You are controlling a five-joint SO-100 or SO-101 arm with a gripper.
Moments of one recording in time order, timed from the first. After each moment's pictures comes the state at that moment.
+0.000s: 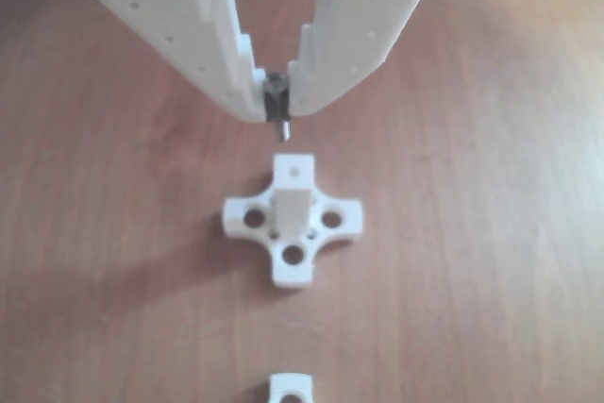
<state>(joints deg) -10.0 87.7 89.4 78.1 0.8</state>
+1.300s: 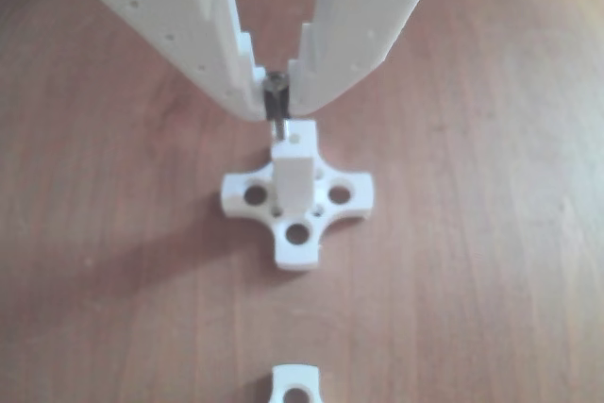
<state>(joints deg) -10.0 84.0 89.4 76.1 0.9</state>
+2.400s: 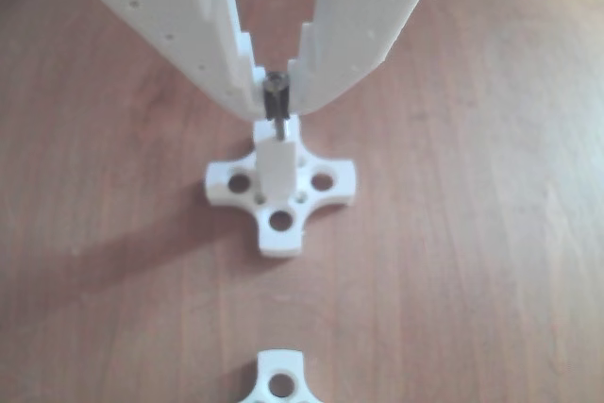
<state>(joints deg) -8.7 83.8 89.0 75.1 0.9</state>
